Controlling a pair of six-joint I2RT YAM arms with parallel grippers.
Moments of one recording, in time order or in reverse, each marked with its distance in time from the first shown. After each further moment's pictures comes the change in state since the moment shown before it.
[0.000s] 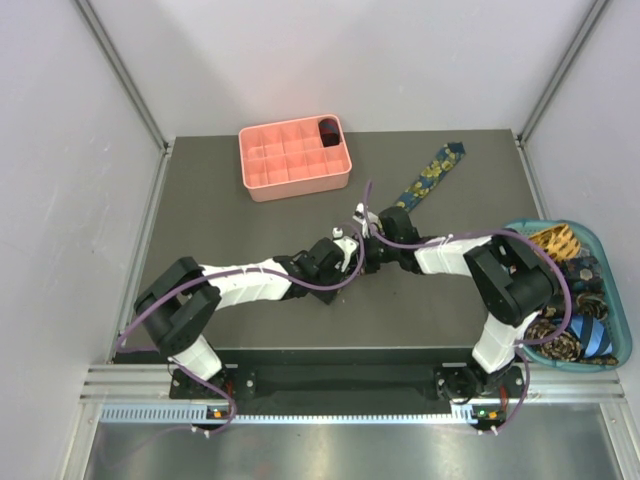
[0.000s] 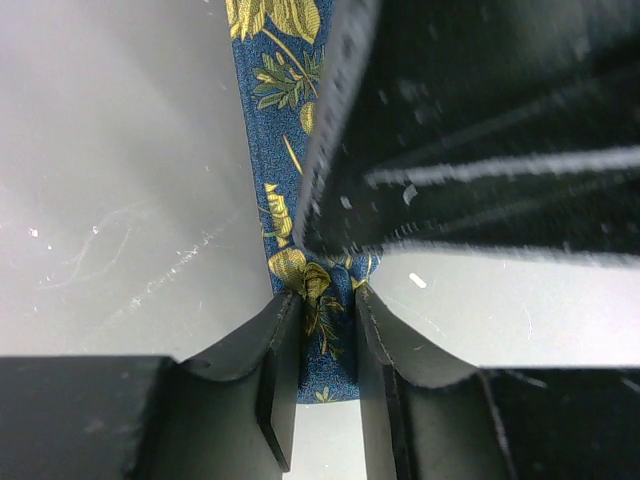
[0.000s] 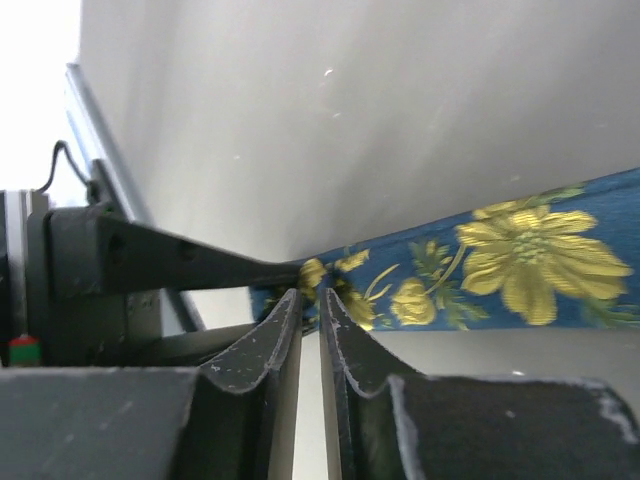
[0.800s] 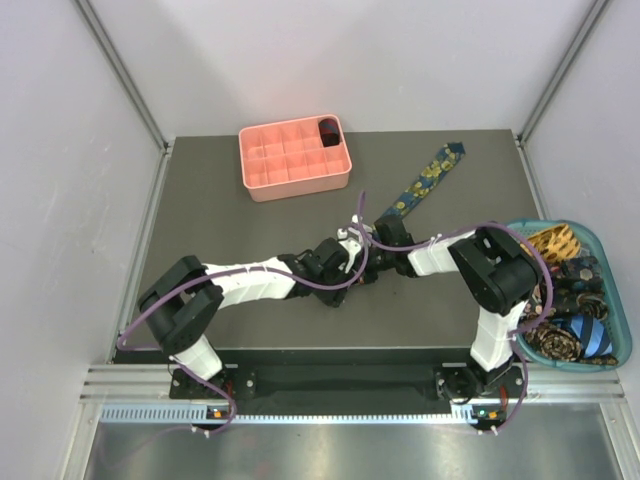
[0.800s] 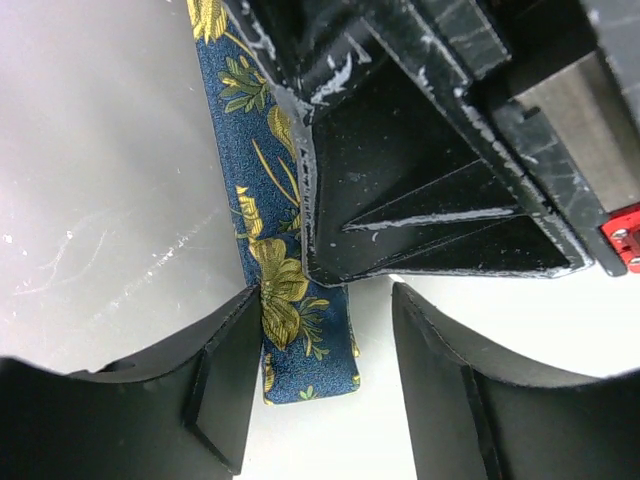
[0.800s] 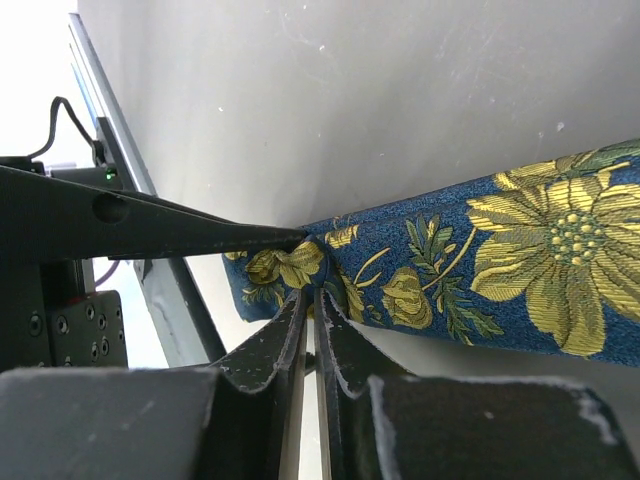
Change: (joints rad) left arm -0.015 0.019 0.043 -0.051 0.003 0.002; right arm 0.016 0.105 -0.018 0.042 -0.109 0.023
